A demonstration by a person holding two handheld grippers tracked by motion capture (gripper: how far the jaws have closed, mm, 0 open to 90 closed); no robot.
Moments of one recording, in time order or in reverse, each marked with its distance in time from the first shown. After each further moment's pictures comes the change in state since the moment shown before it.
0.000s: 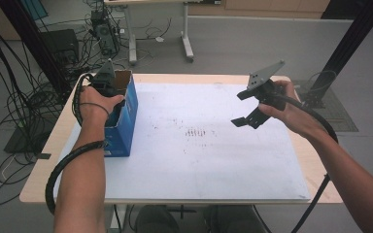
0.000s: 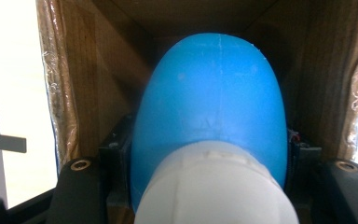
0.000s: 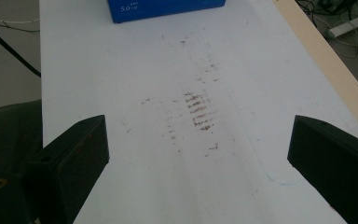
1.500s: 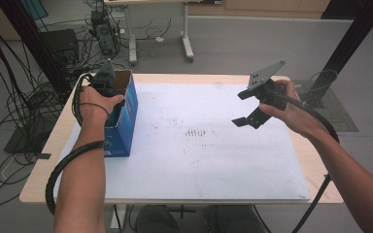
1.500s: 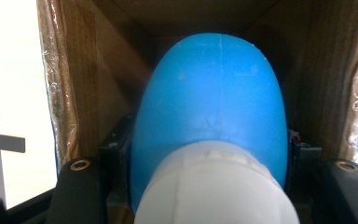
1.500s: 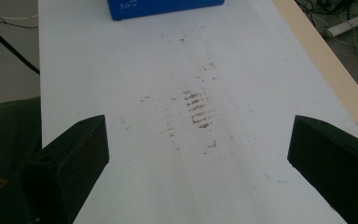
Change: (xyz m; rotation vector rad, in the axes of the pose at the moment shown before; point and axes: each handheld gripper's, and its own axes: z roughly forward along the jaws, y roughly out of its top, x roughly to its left) left arm 0.001 0.000 0.000 -0.001 -0.004 -0.004; right arm 0.001 0.001 -0.002 0.008 -0.006 -0.009
